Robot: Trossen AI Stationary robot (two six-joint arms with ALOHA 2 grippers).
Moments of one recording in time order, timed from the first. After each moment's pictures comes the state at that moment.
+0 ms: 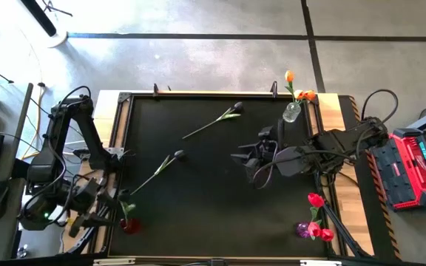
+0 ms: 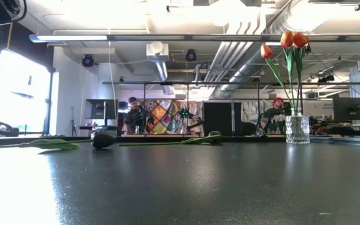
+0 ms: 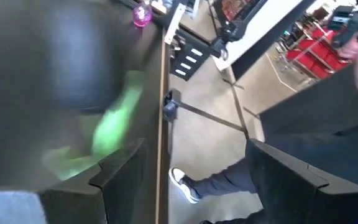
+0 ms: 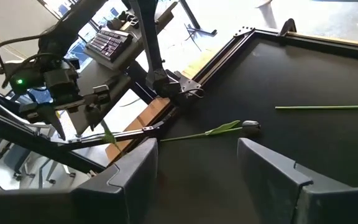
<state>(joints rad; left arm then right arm) -1.55 1.04 1.04 -0.87 -1.05 -1.47 0.45 1.50 1.78 -0.83 0.66 0.99</state>
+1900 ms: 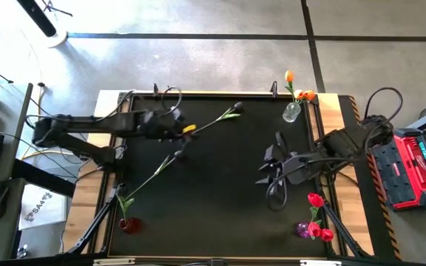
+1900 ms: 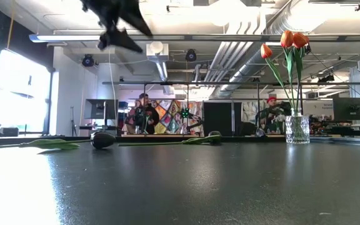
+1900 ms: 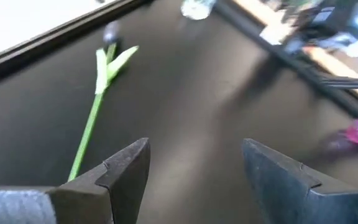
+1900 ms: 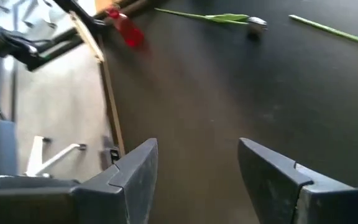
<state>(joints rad) 0.11 1.24 1.04 -0.46 -0.22 -0.54 0.50 1.44 1.78 -1.19 0.29 0.81</state>
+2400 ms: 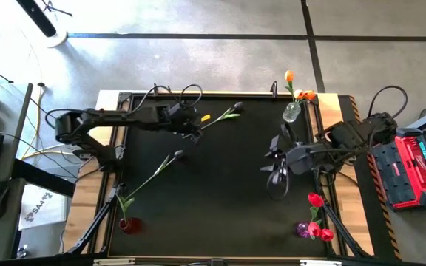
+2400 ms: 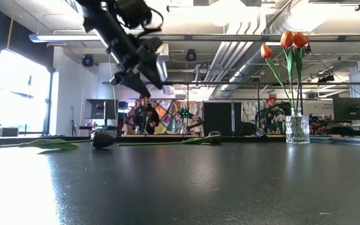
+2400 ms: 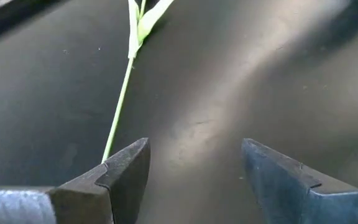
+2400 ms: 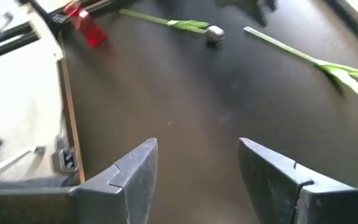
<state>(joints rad) 0.29 1.51 1.04 -0.40 -0.08 -0.45 0.44 1.40 1.78 -1.30 0.36 0.72</state>
